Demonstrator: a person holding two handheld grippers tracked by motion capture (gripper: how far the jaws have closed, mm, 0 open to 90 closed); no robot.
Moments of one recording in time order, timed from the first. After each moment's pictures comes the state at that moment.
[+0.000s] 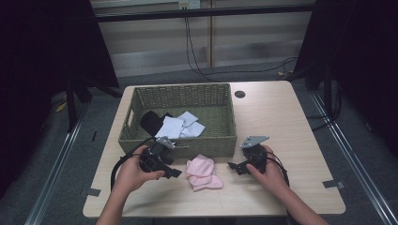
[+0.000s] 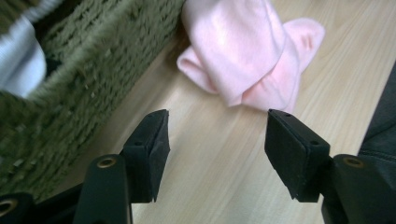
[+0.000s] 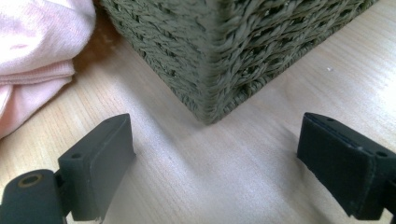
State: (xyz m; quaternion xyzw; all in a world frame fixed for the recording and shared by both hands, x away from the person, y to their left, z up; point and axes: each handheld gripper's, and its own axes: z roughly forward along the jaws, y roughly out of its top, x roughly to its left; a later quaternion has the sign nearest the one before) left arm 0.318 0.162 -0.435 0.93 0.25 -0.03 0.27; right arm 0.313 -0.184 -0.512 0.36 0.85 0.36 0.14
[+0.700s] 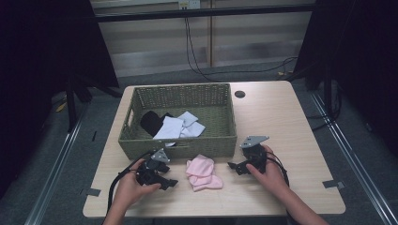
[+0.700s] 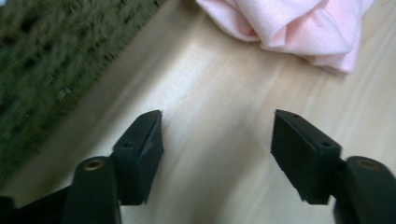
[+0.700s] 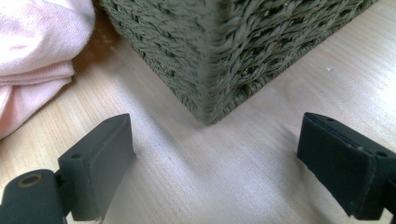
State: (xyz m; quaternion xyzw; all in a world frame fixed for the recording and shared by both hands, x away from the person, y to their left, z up) left arm 0.301 0.183 -0.485 0.93 0.23 0.02 0.29; right arm 0.313 -0.184 -0.512 0.36 0.85 0.36 0.14
